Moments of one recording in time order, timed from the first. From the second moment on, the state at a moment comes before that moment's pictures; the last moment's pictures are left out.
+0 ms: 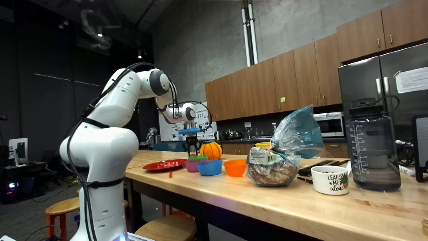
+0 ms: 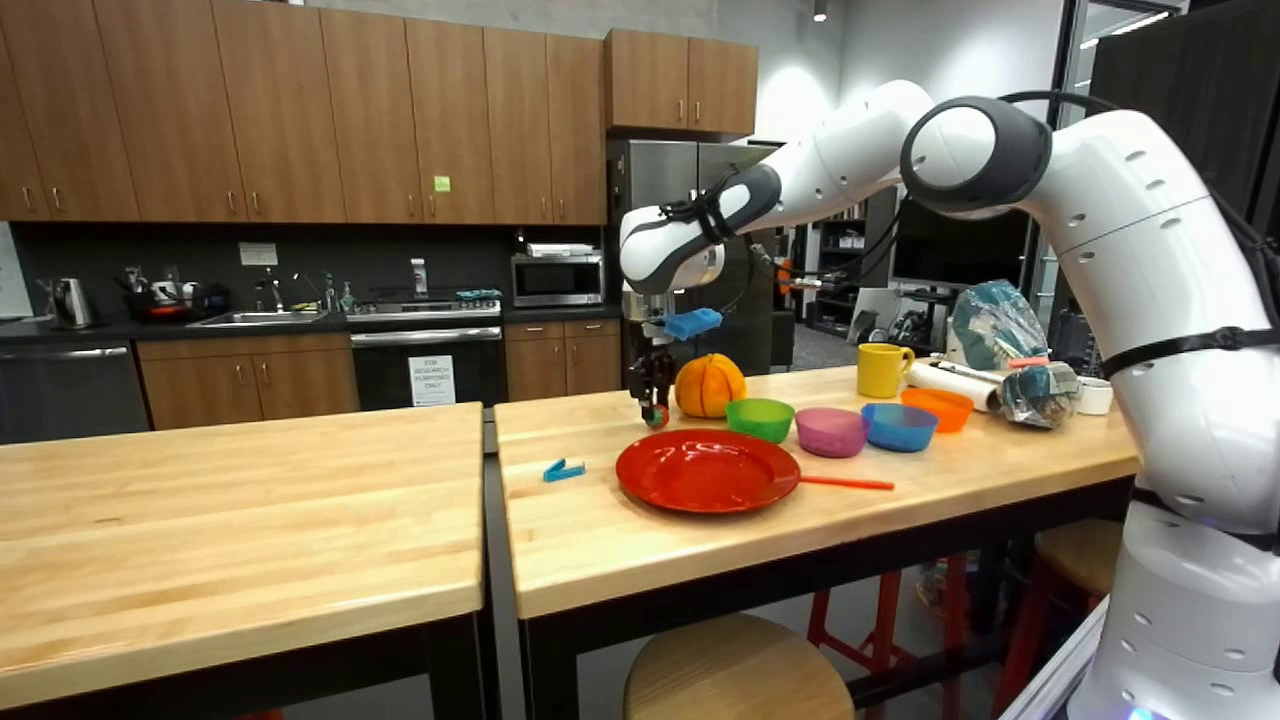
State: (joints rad) arm 0.11 0.49 0.09 -1.54 -0.07 2.00 -0.17
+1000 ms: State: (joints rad) arm 0.08 0.37 0.09 -1.55 0.00 1.94 -0.19
